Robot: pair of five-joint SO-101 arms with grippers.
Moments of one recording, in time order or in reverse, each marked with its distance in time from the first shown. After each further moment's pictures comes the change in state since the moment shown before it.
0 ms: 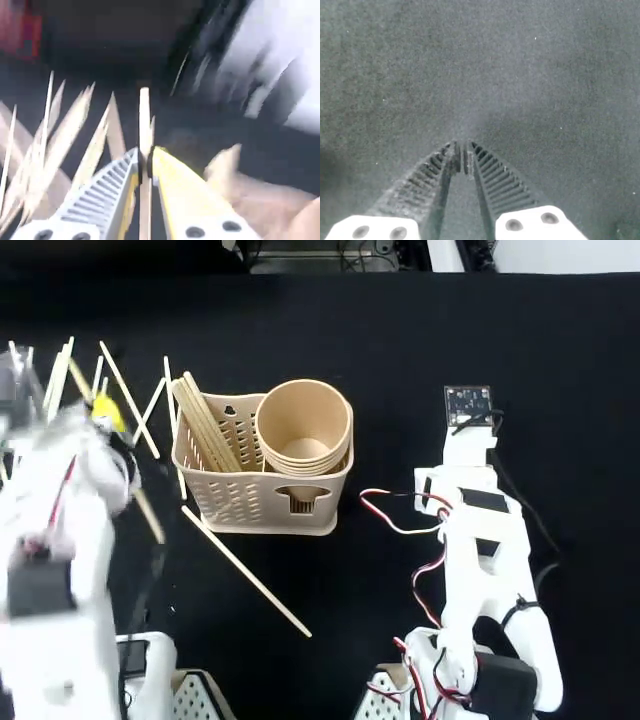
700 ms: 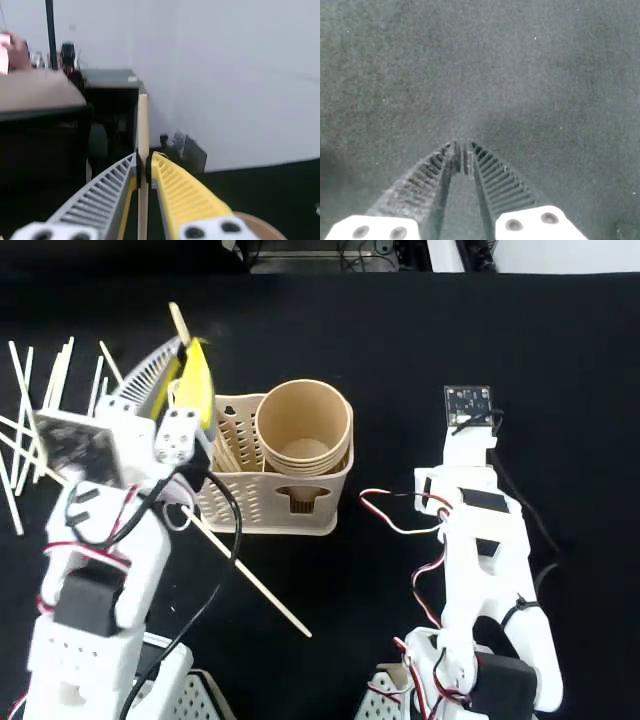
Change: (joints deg) left arm 21.4 -3.8 10.8 -28.8 -6.7; right arm 0.0 0.0 0.0 0.0 0.0
